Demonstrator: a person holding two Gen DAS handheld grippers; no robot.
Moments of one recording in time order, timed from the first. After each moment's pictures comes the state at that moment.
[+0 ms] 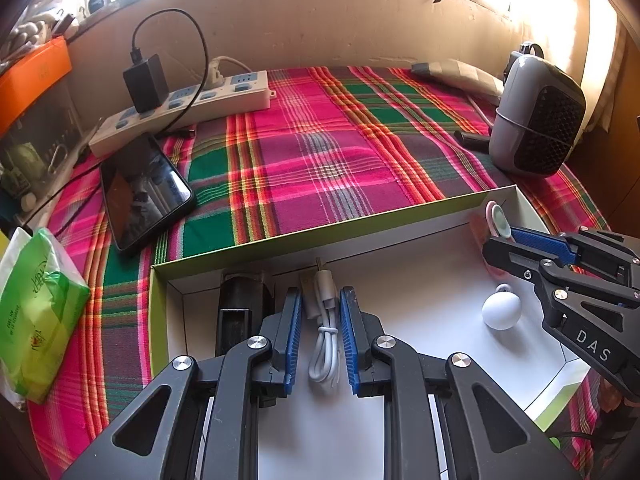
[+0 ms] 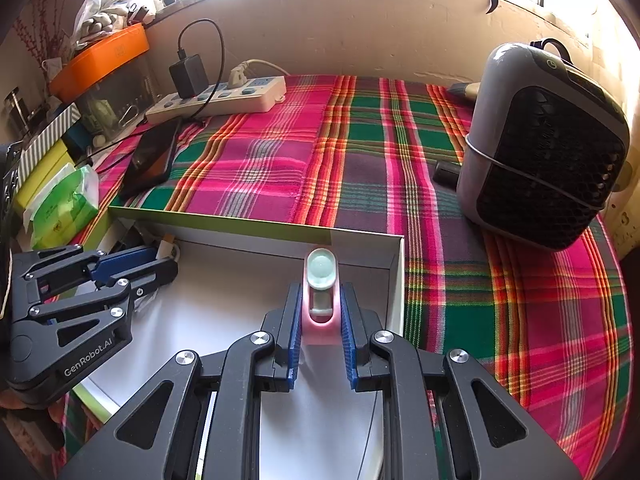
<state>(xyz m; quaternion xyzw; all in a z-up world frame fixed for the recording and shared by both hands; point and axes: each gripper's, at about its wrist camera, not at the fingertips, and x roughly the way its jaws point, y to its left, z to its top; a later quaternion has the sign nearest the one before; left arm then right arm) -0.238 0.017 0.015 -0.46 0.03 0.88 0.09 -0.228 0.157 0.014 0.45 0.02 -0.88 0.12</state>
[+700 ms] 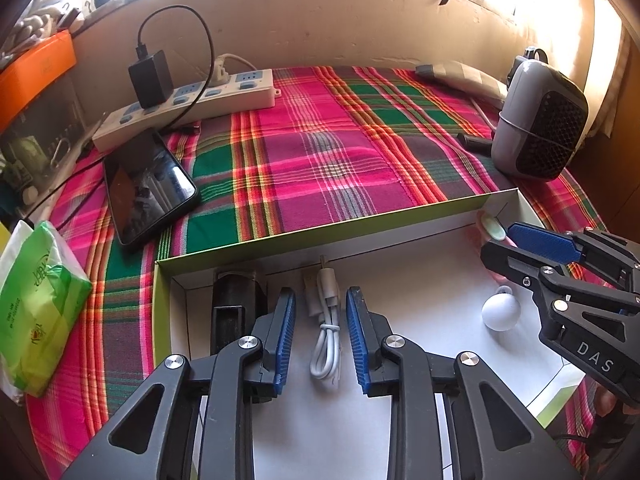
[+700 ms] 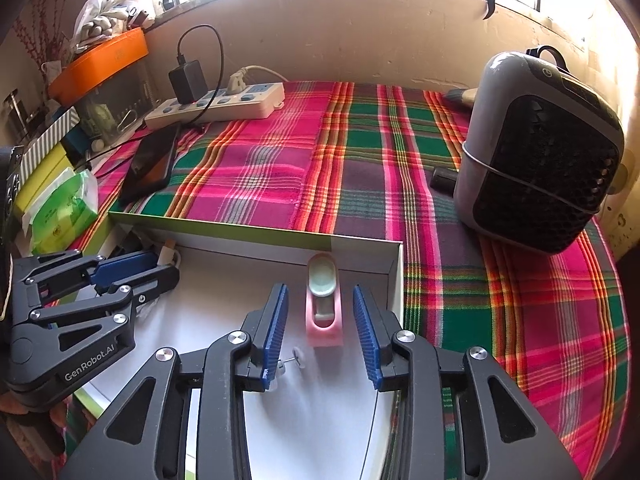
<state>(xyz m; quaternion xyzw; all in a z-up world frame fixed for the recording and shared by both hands) -0.239 0.016 0.015 -0.46 0.03 0.88 0.09 -0.227 0.156 0.016 0.44 0.02 -0.89 0.12</state>
